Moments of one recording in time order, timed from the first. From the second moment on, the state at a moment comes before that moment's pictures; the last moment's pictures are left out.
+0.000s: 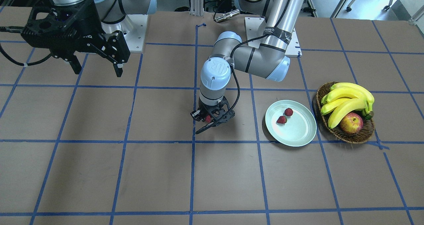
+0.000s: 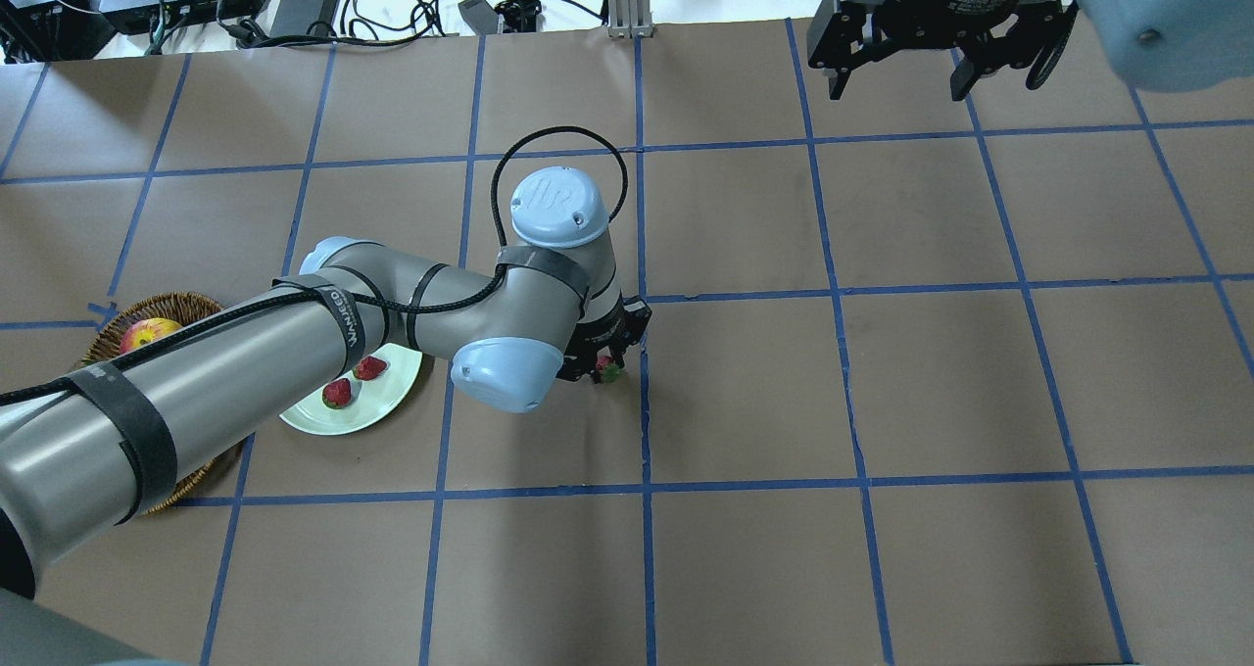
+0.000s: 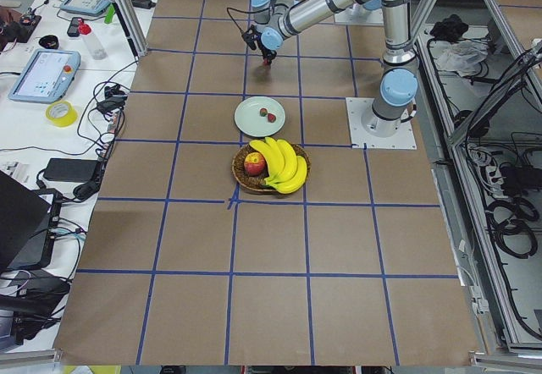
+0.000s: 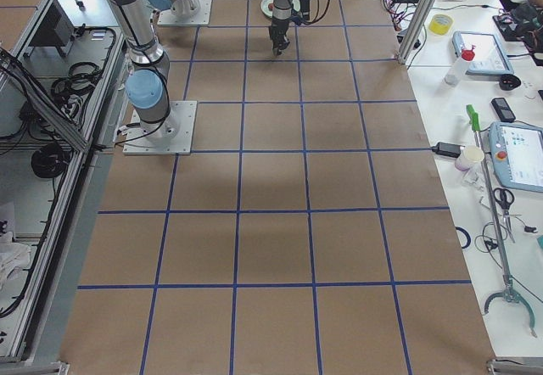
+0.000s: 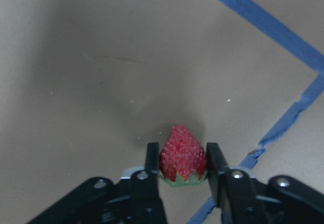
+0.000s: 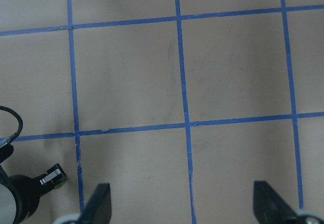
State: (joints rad) left arm -1.92 -1.99 -1.90 -0.88 1.51 -0.90; right arm 1.64 -1.54 1.46 -1.66 -1.59 0.14
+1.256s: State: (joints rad) left arm -1.50 -1.79 -1.89 -1.13 1.64 0.04; right arm 1.64 -1.55 1.46 -1.66 -1.59 0.13
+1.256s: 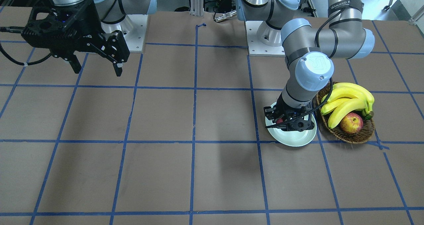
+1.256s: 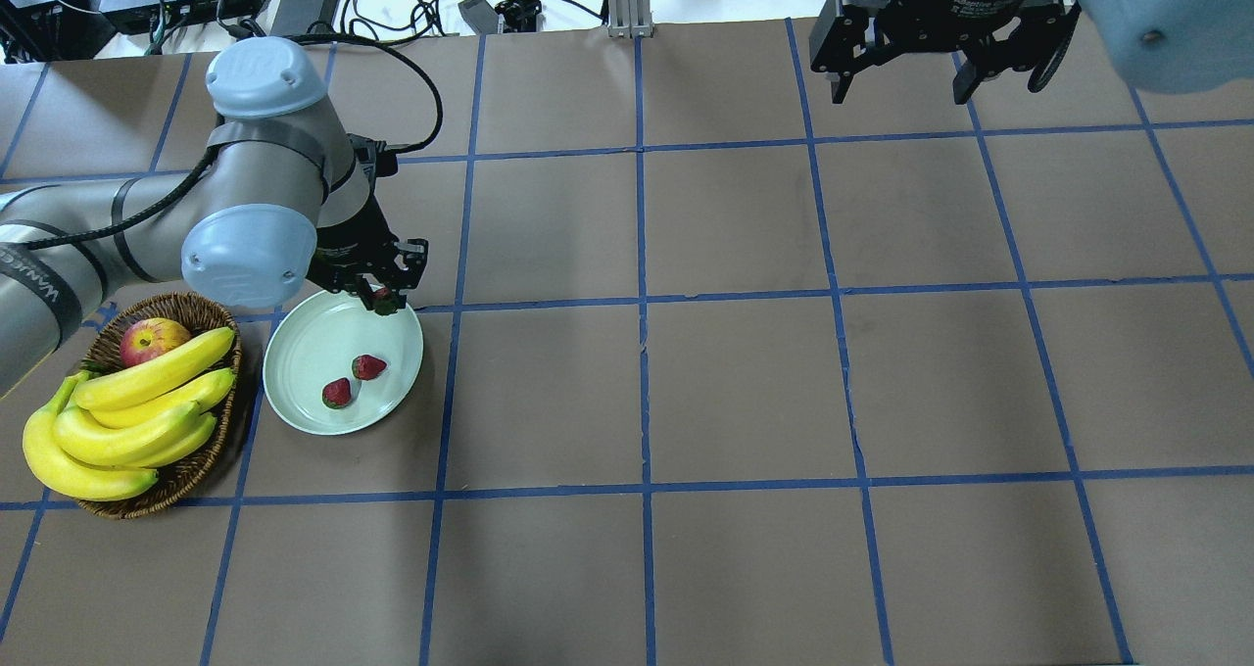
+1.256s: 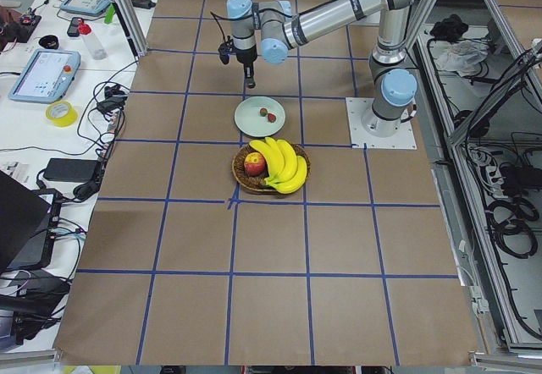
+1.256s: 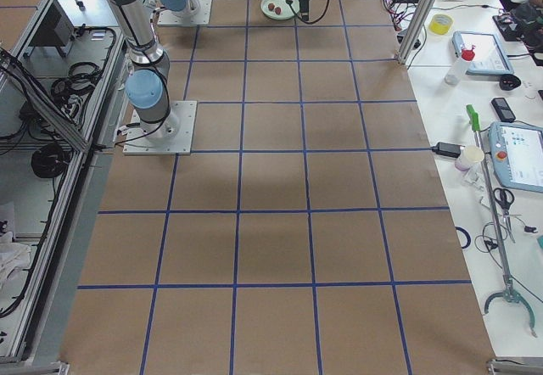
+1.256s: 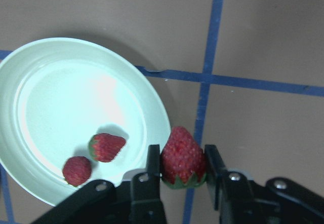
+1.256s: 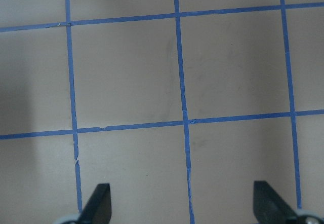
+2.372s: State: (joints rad) left arm -1.36 -1.85 -1.95 -1.04 1.68 0.27; right arm 1.64 -1.55 1.46 -1.66 -1.59 0.14
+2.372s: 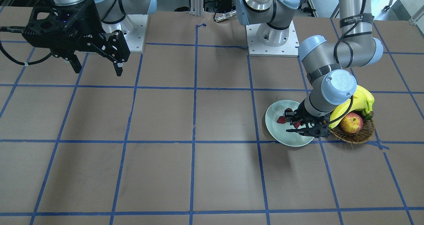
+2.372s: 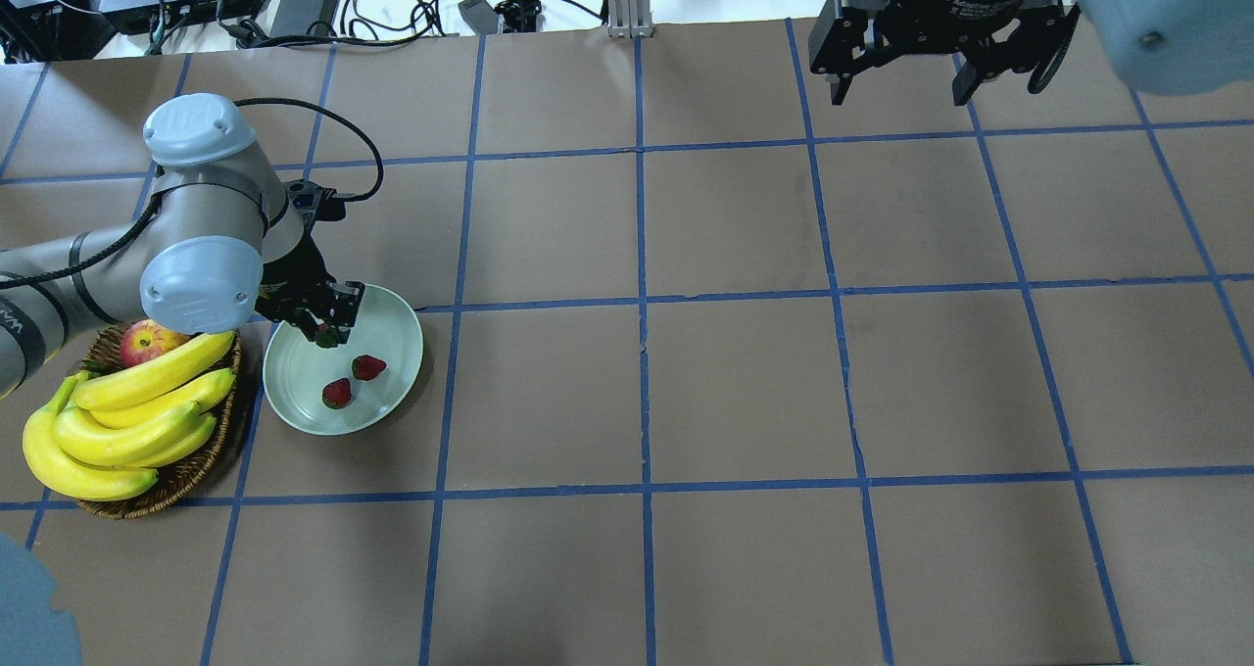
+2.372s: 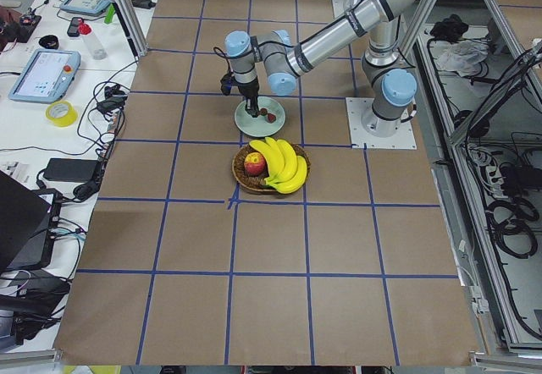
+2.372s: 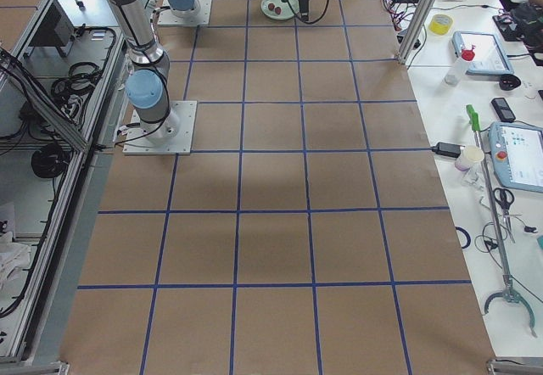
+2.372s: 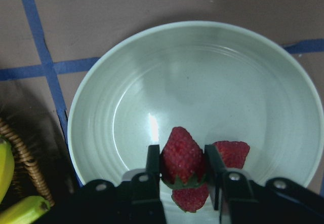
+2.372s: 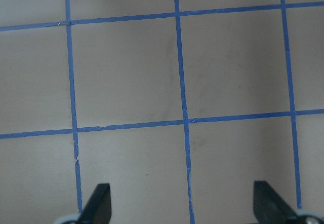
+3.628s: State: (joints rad) left arm -1.71 -1.60 -1.46 -1.62 1.68 -0.03; right arm 1.64 -1.55 1.47 -1.65 -1.58 0.13
